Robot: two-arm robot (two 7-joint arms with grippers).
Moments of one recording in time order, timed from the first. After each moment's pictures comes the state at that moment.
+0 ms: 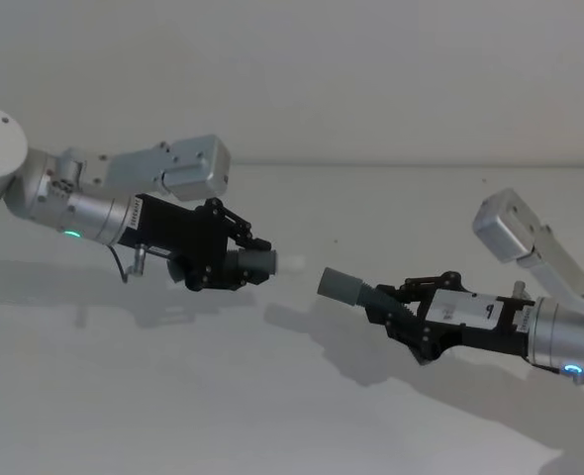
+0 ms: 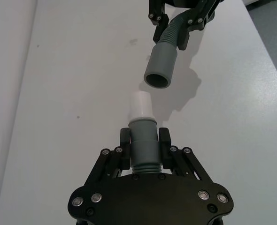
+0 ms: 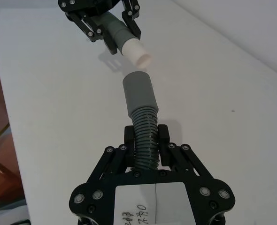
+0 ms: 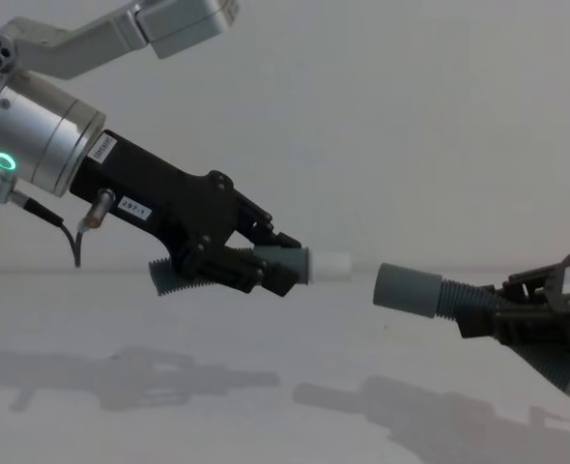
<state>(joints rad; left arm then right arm) -0.92 0.52 0.83 -1.24 -0.22 -0.02 -1.14 0.29 0.62 -0.38 -1.64 0.35 0.29 0.79</state>
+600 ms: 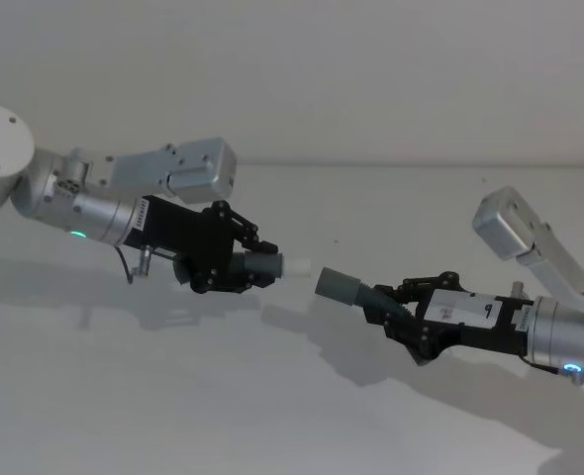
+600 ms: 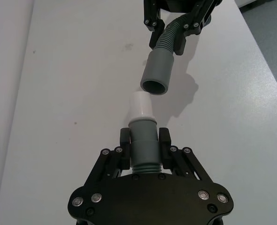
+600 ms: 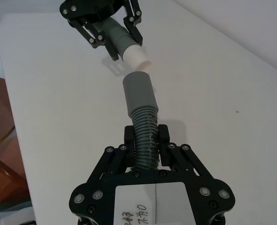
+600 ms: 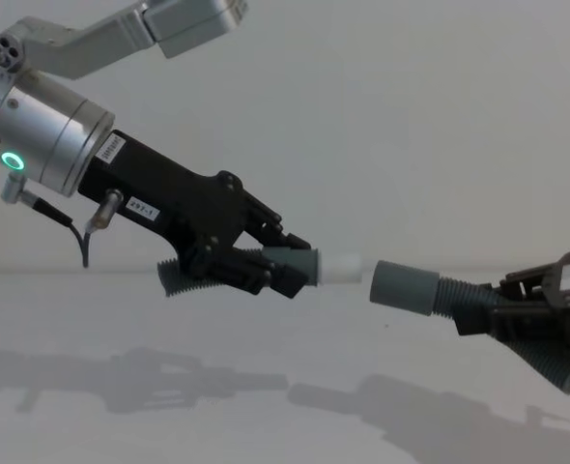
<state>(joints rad) -0.93 0.52 0.85 -1.23 -0.23 -0.03 -1.15 0.30 0.63 -0.39 -1.64 0.38 0.31 0.79</state>
